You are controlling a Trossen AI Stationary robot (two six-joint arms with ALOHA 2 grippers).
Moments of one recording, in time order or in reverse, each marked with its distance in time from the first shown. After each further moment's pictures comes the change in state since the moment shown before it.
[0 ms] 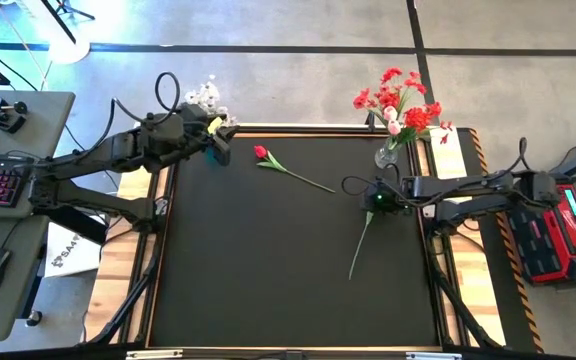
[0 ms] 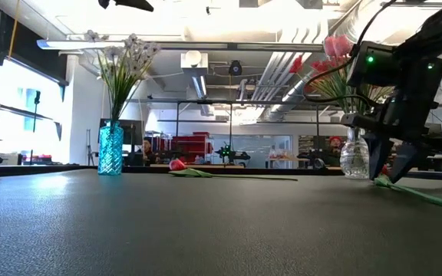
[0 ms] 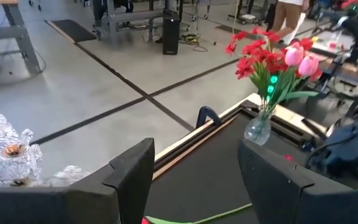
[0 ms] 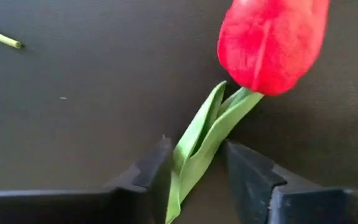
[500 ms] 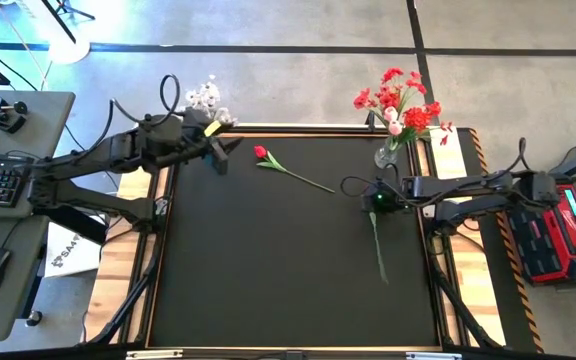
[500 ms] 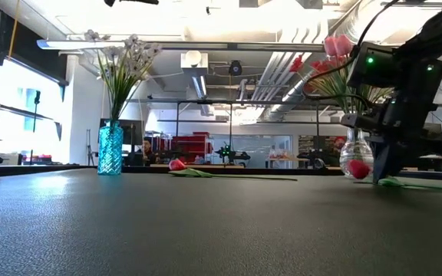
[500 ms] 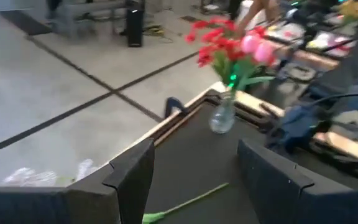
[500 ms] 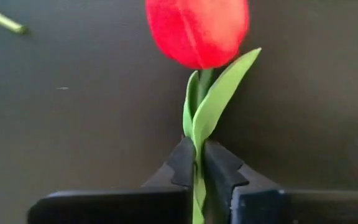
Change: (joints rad) left arm -0.013 -0.013 -0.002 -0.003 0.153 0.019; right arm 0.000 0.001 -0.005 0.026 -0.012 -0.083
